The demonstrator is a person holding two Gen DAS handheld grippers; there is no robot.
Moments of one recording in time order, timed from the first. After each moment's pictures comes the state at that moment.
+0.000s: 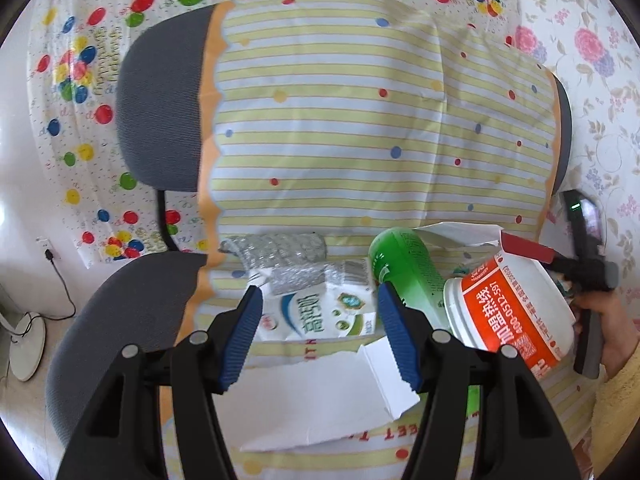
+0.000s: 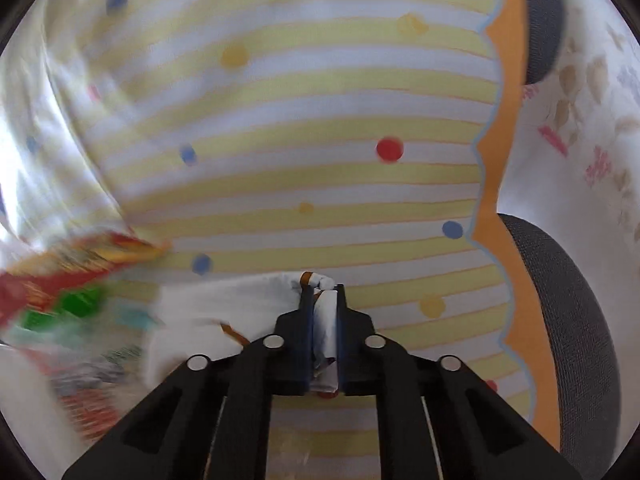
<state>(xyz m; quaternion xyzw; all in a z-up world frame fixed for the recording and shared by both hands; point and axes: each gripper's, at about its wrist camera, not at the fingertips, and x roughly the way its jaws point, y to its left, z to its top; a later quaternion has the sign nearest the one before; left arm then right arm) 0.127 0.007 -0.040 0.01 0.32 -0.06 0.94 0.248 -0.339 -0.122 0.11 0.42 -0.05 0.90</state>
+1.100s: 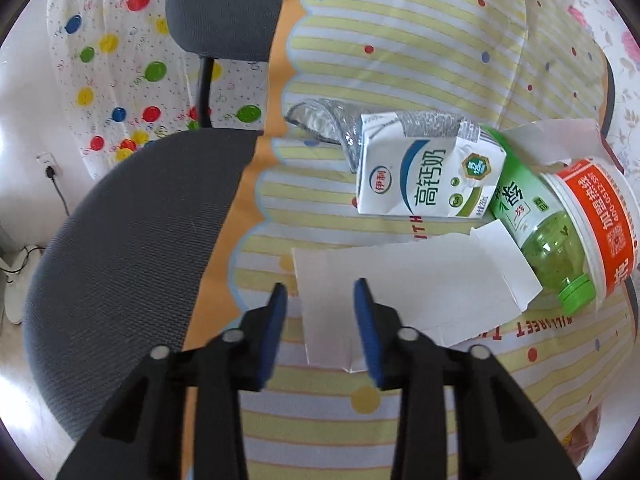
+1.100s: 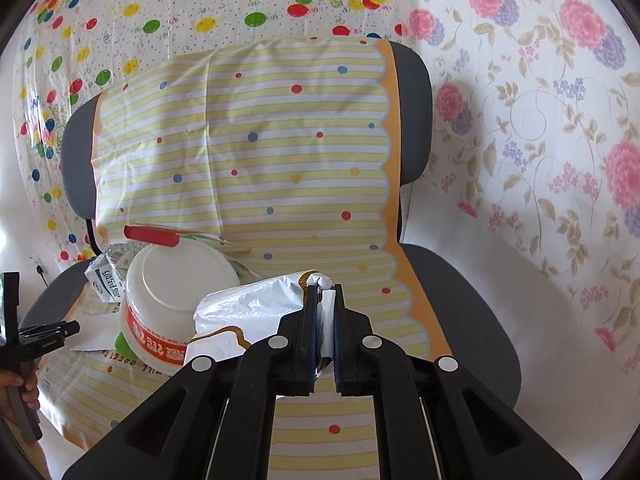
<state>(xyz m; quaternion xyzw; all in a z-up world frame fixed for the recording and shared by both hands) 0.130 0.086 -0.127 -0.02 0.44 -0.04 0.90 0.037 -0.283 -0.035 0.06 0.29 -0.08 0.95</state>
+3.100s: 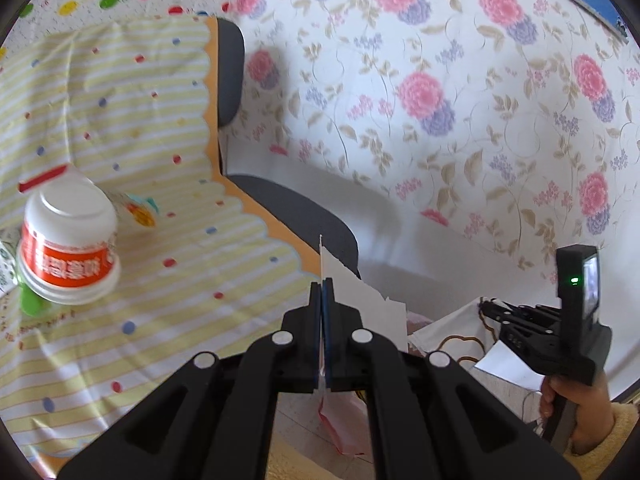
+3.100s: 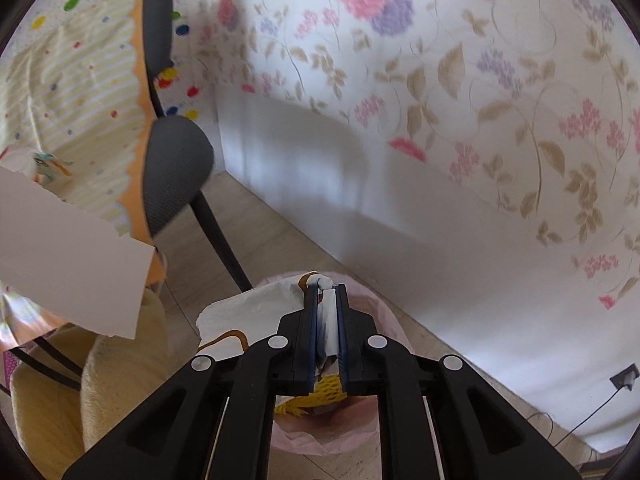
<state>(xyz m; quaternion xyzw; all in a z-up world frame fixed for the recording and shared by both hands) -0.076 -0.241 -0.066 0.05 0.32 -0.42 0.85 -0.196 -0.453 -0.140 0.12 0.40 -0.33 0.84</state>
